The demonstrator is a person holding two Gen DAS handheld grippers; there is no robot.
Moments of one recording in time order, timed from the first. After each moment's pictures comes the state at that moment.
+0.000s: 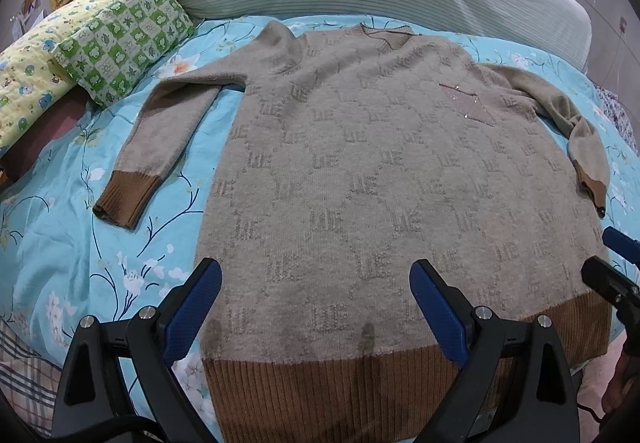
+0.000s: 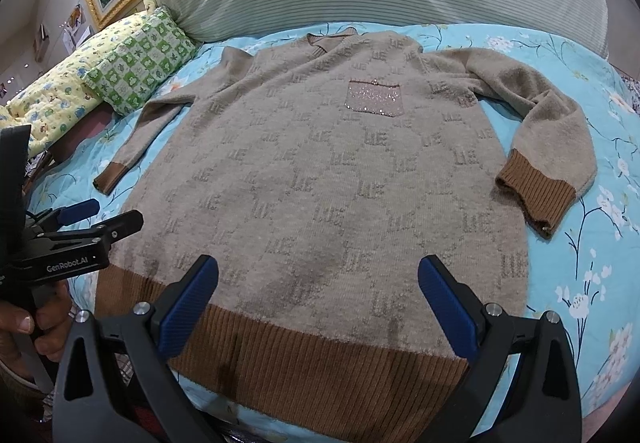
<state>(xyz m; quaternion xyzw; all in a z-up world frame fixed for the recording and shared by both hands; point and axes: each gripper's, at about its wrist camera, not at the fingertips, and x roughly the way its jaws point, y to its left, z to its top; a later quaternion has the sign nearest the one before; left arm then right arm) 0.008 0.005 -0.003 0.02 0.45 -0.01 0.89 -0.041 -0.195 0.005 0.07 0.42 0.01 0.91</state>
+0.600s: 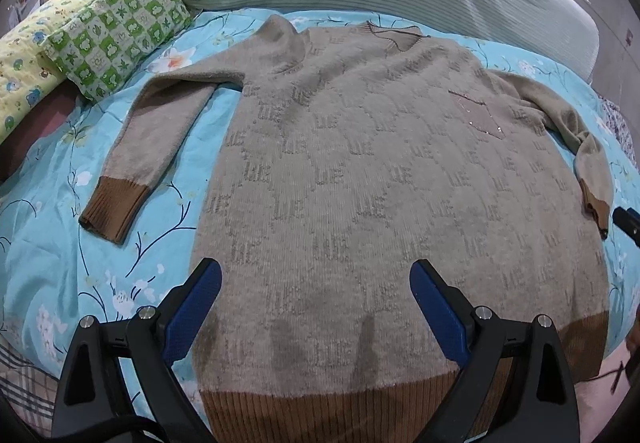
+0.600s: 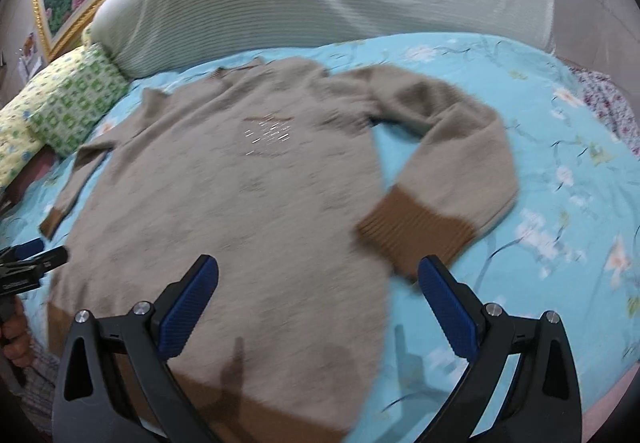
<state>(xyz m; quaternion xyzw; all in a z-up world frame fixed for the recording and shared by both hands) 0.041 0.011 -0.005 0.01 0.46 -0.02 0.89 -0.022 -0.304 0.018 0.08 0.38 -0.09 0.92</state>
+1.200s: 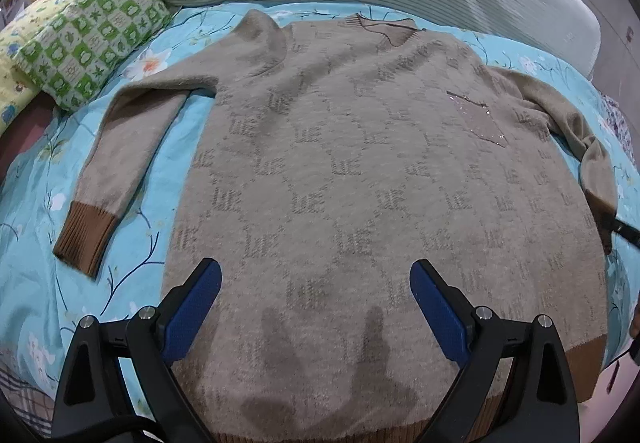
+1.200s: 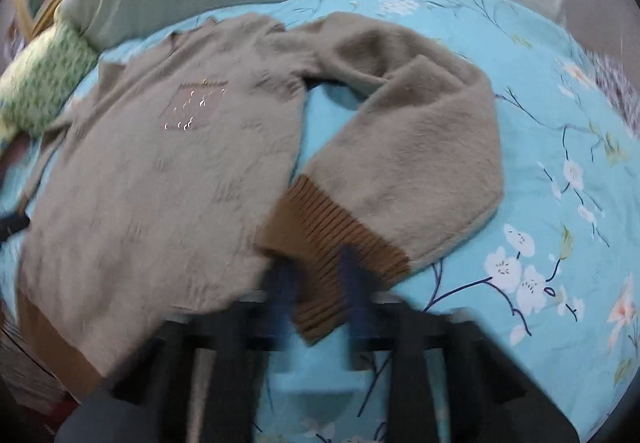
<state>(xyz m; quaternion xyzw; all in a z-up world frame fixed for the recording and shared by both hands) 0.081 -0.004 -0.011 0.02 0.48 -0.03 0.88 0.008 -0.383 -0.013 0.13 0.44 -0.06 0.89</state>
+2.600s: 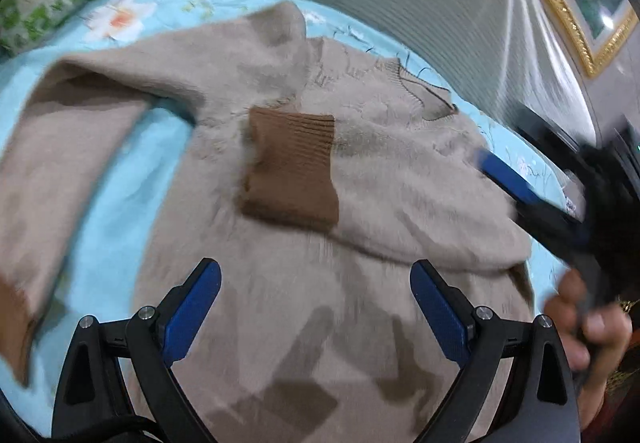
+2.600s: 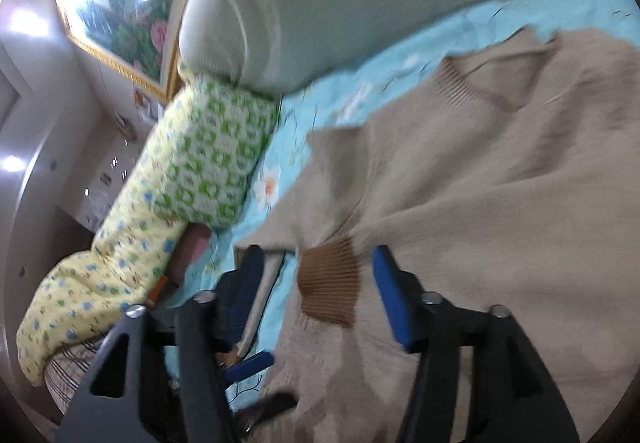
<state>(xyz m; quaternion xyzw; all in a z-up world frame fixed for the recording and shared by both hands) 0.220 0.057 -0.031 -0.19 0.49 -0.09 0.85 0.249 -0.195 0.022 0.31 0.39 0.21 0.84</state>
